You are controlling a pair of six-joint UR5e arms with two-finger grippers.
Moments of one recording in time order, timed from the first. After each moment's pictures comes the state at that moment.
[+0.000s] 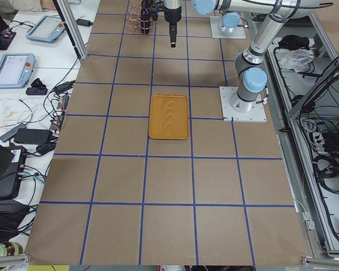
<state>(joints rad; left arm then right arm) -1.54 -1.44 -1.64 -1.67 1.60 0.02 1.37 -1.31 1.51 -1.79 -1.58 -0.05</state>
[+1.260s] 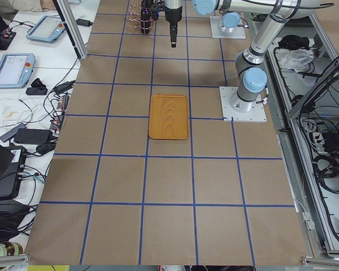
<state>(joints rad) -1.55 -1.44 -1.65 -1.66 1.61 0.02 1.37 -1.31 1.51 -1.79 -1.58 -0.07</state>
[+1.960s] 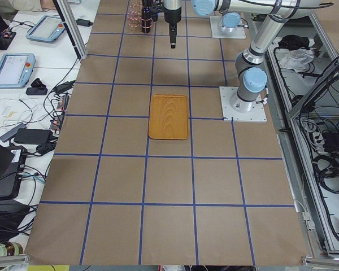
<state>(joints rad) -1.54 -1.44 -1.65 -1.66 1.61 0.03 1.37 -1.35 1.47 -1.71 -1.64 -0.05</state>
